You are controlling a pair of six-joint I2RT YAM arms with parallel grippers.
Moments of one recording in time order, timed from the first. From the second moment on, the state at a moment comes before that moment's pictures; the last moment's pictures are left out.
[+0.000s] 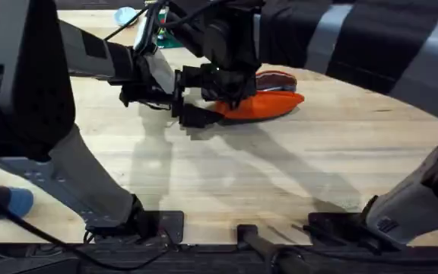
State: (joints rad) left arm 0.03 1.91 0.96 -0.63 1.36 1.38; right arm 0.86 1.91 1.66 -1.11 0.25 0.83
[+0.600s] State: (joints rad) left arm 0.03 1.91 0.96 -0.59 1.37 1.38; right arm 0.86 1.91 1.66 -1.11 0.25 0.83
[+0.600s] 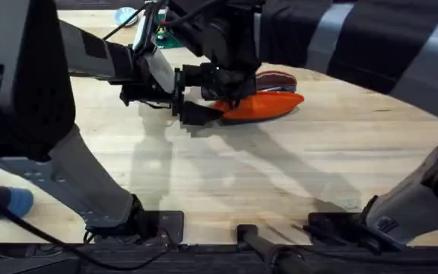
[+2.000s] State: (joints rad) left arm -0.02 1.91 0.96 -0.52 1.35 1.27; right arm 0.86 1.91 1.67 -1.13 0.26 0.75
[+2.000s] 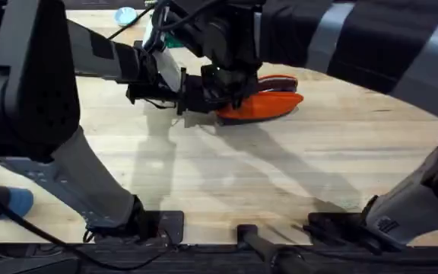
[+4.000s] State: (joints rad) left arm -0.02 1.91 0.96 -0.52 1.34 1.22; right arm 0.68 1.76 1.51 -1.11 0.10 0.67
